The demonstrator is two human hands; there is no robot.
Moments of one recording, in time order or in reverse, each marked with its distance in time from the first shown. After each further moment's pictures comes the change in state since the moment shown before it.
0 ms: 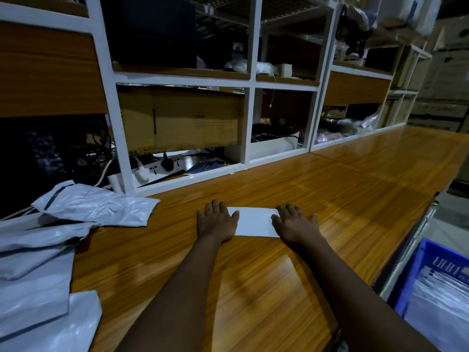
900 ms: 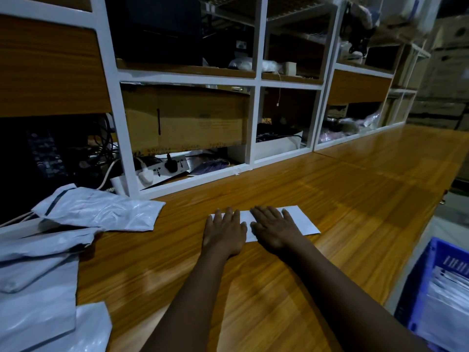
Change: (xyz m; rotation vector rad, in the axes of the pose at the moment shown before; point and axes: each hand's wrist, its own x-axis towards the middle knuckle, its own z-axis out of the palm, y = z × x) left_hand -0.021 -0.012 0.000 0.076 -0.005 0.175; right_hand 0.003 -0.069 0.004 -0.166 -0.038 -0.254
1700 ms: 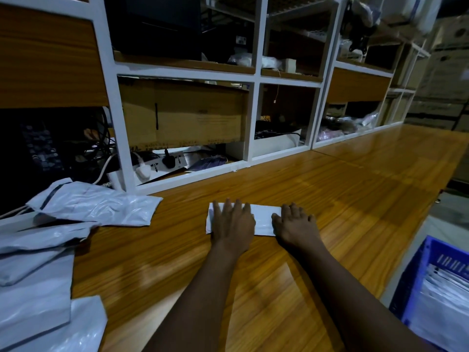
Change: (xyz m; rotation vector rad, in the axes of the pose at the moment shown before) left_hand -0.010 0.024 -0.003 0.147 0.314 0.109; right_hand -0.018 0.037 0.022 -0.074 0.128 0.247
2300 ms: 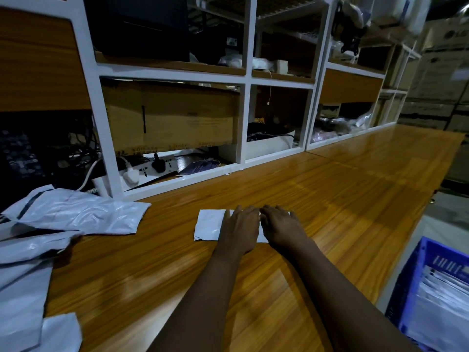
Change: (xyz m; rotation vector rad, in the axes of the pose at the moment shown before) left_hand 0.030 0.025 0.020 -0.236 -0.013 0.121; right_hand 0.011 -0.001 -0.006 0.312 0.245 -0.164
